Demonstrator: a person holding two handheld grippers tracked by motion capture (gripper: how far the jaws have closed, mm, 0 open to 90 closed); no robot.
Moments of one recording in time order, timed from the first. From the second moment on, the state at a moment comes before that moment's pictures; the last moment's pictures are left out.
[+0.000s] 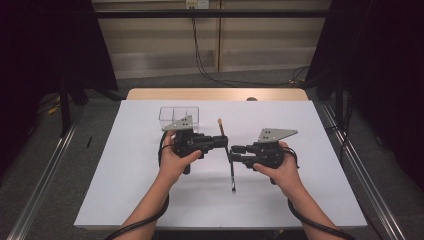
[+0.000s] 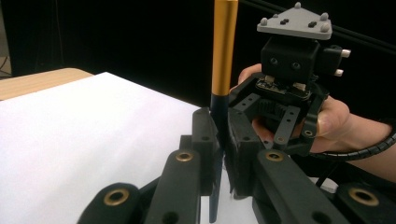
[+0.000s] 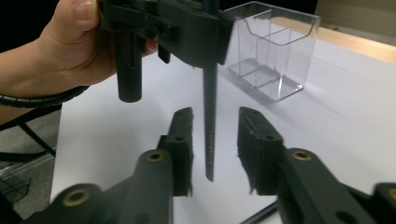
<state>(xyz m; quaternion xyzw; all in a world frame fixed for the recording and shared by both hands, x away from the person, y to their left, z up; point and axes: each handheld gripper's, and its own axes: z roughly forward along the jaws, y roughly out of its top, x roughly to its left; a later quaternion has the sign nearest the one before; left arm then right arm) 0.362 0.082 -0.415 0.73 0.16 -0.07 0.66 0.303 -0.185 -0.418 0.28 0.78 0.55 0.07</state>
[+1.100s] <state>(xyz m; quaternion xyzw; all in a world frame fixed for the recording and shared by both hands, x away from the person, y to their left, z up) 0.369 0.113 -0.407 0.73 0.18 -0.02 0.65 0.288 -0.237 -0.429 0.30 0.76 0.56 0.11</state>
